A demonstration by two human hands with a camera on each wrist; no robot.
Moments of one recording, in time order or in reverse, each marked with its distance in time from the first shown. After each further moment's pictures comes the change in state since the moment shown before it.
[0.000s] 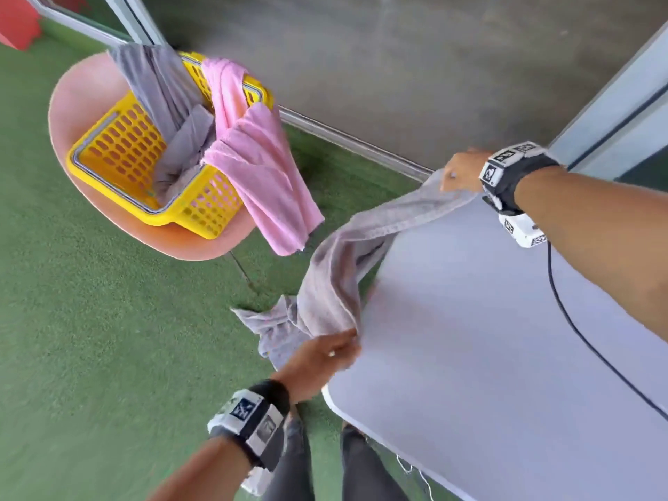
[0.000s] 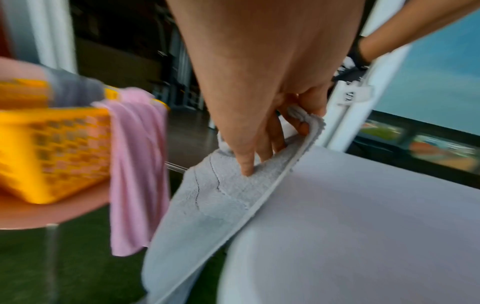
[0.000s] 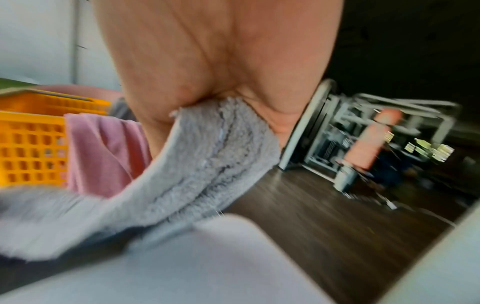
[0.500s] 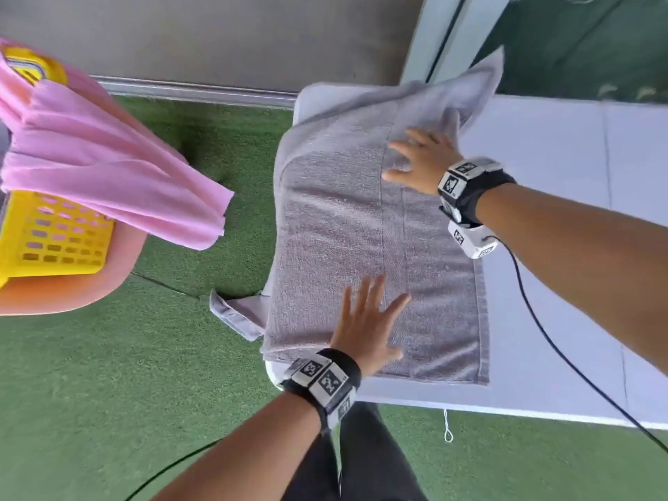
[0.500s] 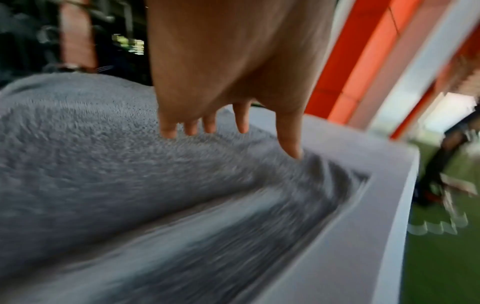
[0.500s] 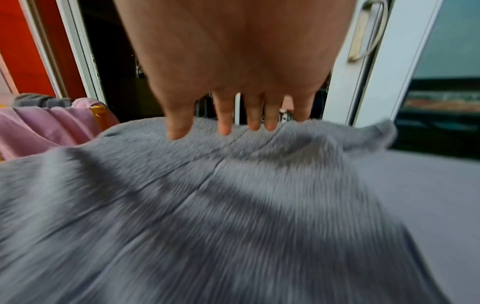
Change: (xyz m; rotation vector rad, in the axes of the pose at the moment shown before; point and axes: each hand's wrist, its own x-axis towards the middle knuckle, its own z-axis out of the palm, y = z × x) left_hand 0.083 0.019 0.154 1.029 -0.286 0.391; right_hand -0.080 0.089 0.185 0.278 0.100 0.277
